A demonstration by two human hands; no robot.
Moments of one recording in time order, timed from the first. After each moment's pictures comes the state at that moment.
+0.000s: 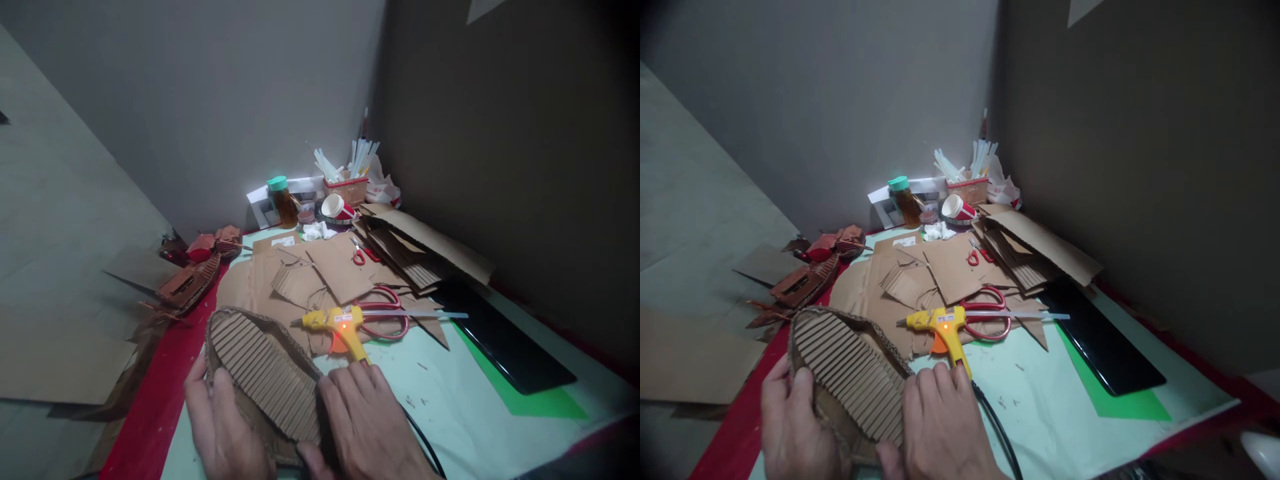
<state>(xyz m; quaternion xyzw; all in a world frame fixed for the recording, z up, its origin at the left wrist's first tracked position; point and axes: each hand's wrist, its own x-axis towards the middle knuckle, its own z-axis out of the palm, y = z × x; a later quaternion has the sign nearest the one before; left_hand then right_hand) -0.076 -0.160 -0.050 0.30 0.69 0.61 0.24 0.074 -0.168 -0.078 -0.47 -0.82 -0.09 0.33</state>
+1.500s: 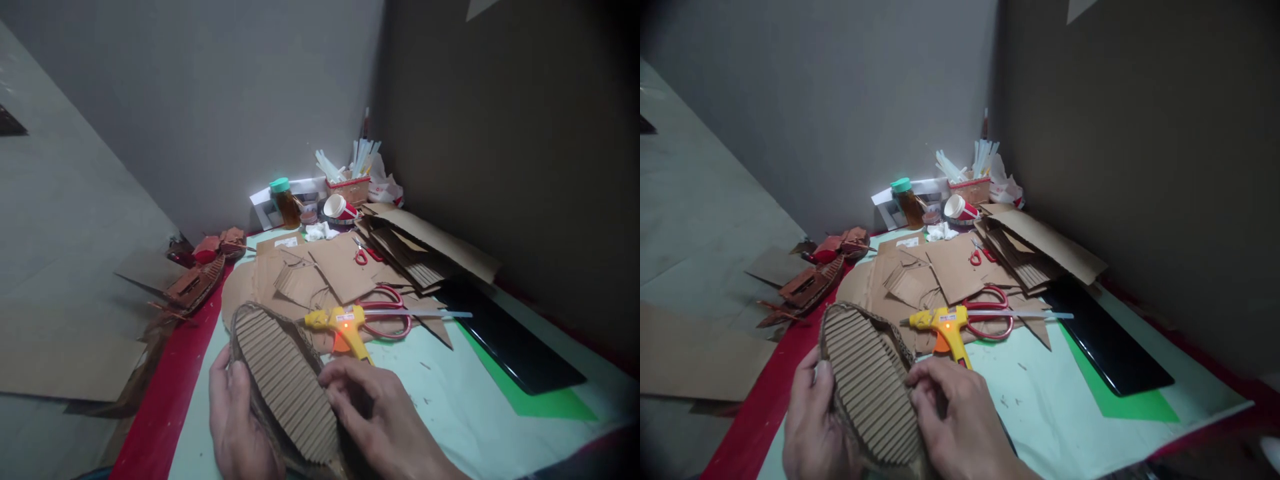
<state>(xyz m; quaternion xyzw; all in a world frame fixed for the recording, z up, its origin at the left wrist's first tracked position) -0.060 -0.154 -0.044 0.19 0.60 0.70 0.33 0.092 -0.161 -0.066 -0.48 -0.70 0.35 0.40</state>
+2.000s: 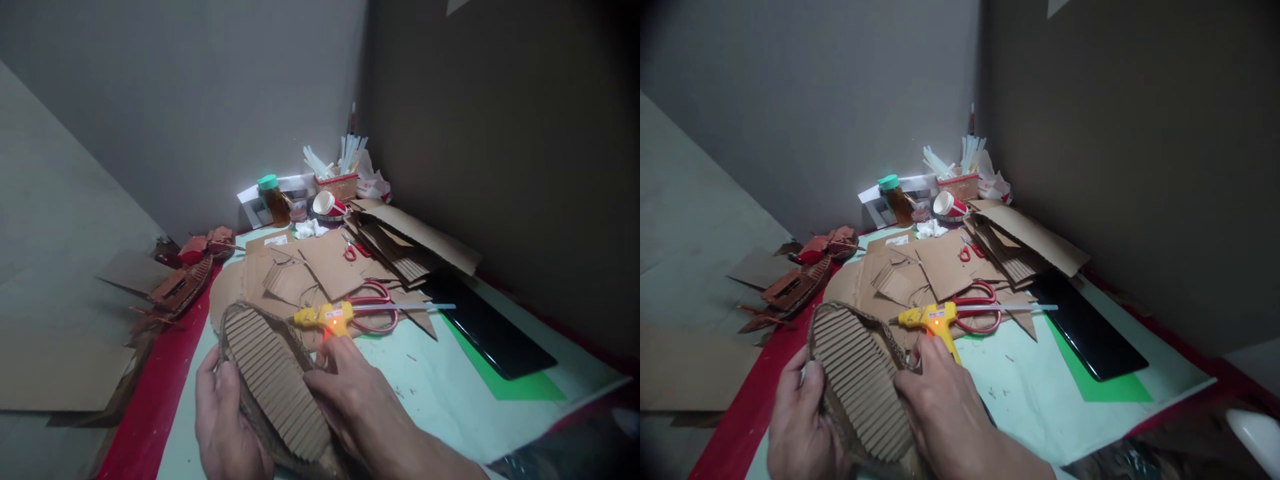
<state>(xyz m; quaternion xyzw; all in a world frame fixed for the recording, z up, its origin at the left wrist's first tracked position) -0.058 -0.153 -0.038 0.18 0.60 0.69 0.36 0.091 -0.154 -0.072 -0.44 -0.80 0.22 0.35</state>
